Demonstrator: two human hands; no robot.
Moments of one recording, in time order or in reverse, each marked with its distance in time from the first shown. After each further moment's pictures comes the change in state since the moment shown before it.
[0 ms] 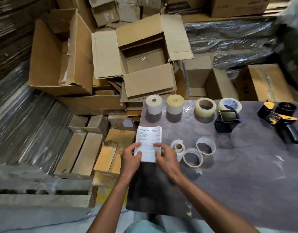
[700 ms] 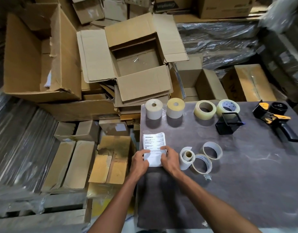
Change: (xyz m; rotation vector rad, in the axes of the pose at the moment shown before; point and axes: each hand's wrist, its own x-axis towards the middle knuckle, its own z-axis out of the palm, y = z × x) left_hand 0.087 -0.057 0.020 0.222 -0.346 0.002; right_hand 0.057 0.019 0.043 -0.164 0.127 0.267
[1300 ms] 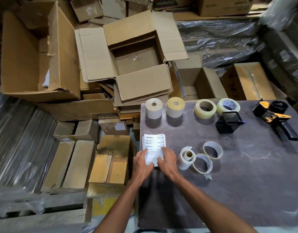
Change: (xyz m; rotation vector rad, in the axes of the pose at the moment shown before) left_hand -0.015 0.008 0.007 0.116 0.026 0.018; right_hand -0.009 -0.002 0.011 -0.215 -0.109 0.052
